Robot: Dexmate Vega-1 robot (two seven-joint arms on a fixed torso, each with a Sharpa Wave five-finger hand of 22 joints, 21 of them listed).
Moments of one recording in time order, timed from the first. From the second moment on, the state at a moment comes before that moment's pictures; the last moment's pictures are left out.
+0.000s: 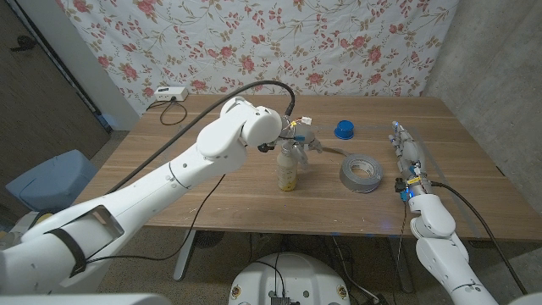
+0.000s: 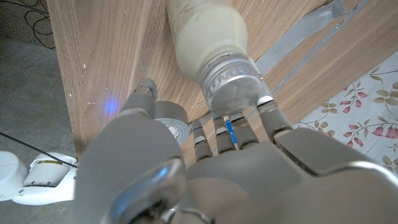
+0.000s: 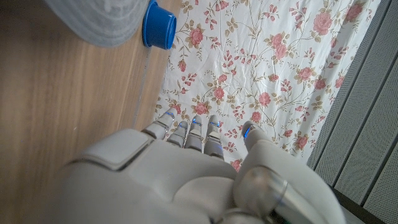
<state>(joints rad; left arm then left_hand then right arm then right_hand) 0.53 0.60 0.84 -2.22 0.95 0.31 -1.05 0.76 -0.08 0.37 -0.14 0.27 0.19 -0.18 0.21 0.20 0.21 -0.01 0.30 0.27 0.40 -0.03 0.27 0.20 0.52 0.16 0.71 0.19 -1.29 -0.29 0.06 -1.58 0.37 0.45 0.01 0.26 0.15 0.36 -0.01 0.19 0.21 0.01 0.19 0.18 0.13 0.03 0.20 0.19 -0.03 -0.02 0.19 0.18 0.08 -0.01 0.20 0.17</state>
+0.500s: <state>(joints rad) 0.64 0.56 0.81 -2.23 1.18 0.24 -1.07 0.75 -0.08 0.34 -0.13 0.26 0.14 -0.20 0.20 0.20 0.18 0.01 0.29 0.28 0.38 0.00 0.25 0.20 0.54 0.17 0.71 0.19 -1.29 -0.29 0.07 -1.58 0.37 0.45 0.02 0.25 0.15 0.36 -0.01 0.19 0.22 0.01 0.19 0.18 0.13 0.02 0.20 0.19 -0.02 -0.02 0.19 0.18 0.09 0.00 0.20 0.17</state>
